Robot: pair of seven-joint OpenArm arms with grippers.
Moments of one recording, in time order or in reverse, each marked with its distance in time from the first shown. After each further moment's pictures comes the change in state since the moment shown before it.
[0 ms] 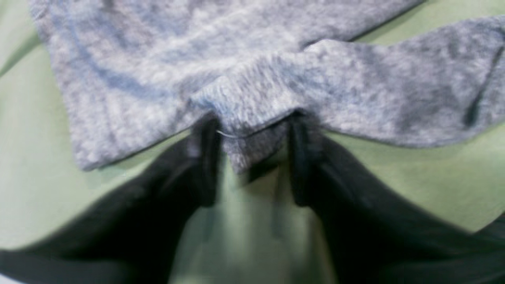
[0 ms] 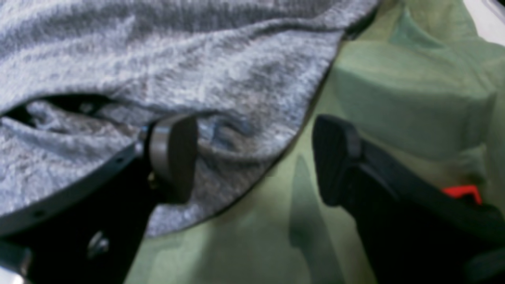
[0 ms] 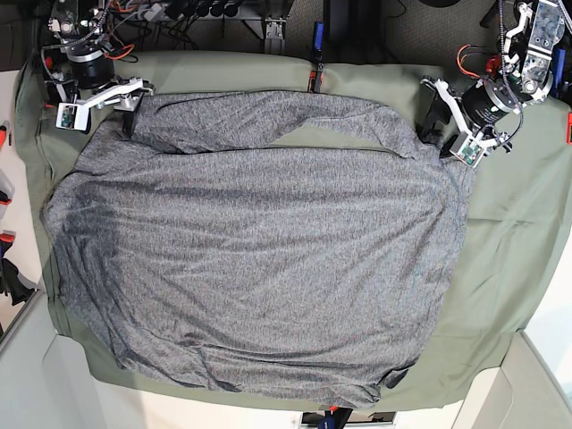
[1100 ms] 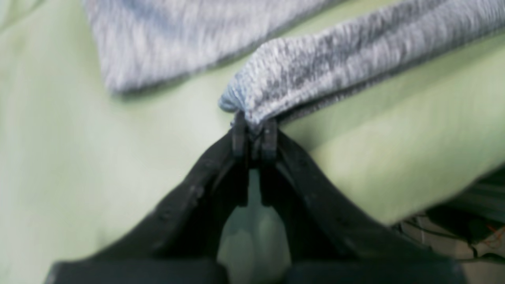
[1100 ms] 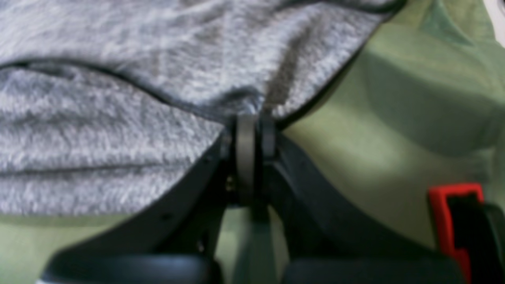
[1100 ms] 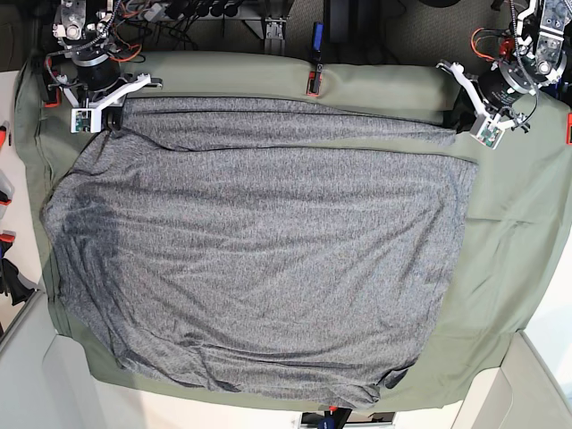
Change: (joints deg) left arm 8.8 0.2 -9.7 3.5 -1.2 -0.3 3.1; right arm 0.4 -1.3 0.0 3.0 -8.2 1.4 -8.8
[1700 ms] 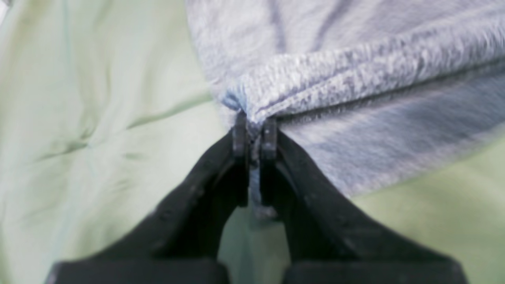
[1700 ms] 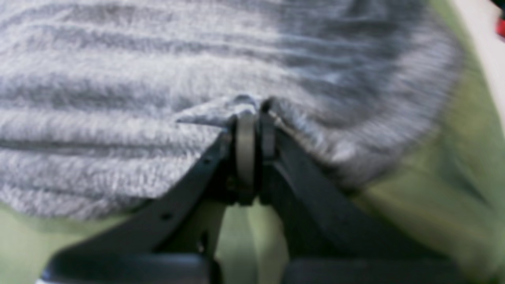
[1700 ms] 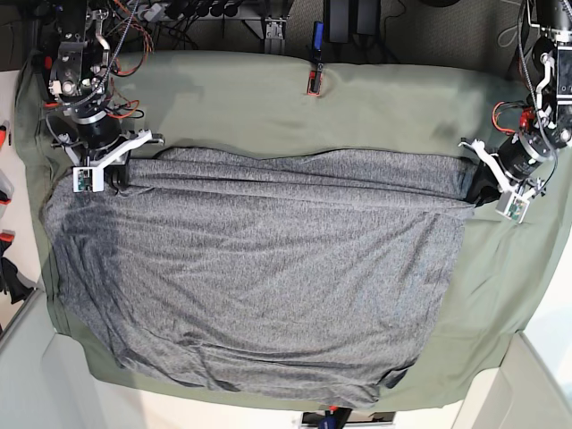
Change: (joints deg) left arm -22.9 0.0 0.0 -16.6 -2.1 -6.7 -2.7; right arm 16.9 -0.3 -0.2 -8.9 0.5 6.0 0.0
